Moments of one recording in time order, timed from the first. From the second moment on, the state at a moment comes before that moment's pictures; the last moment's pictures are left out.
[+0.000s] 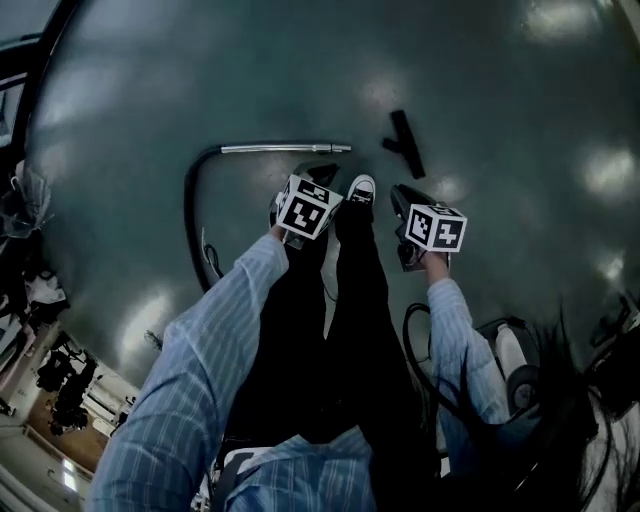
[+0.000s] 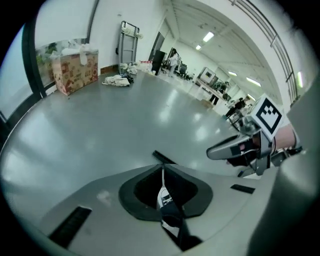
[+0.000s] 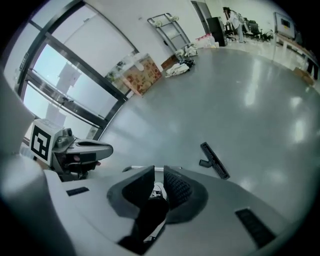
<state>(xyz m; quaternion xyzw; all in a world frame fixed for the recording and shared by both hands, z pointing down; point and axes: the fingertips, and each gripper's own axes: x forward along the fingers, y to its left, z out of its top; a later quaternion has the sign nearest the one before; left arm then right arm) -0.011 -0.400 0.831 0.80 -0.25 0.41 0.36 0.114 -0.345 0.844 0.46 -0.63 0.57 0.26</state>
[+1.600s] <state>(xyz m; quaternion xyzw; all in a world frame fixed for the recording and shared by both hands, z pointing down) -0.079 -0.300 0.456 0.89 -0.32 0.22 0.25 0.011 -0.278 0.473 0.51 -0.68 0.53 0.02</state>
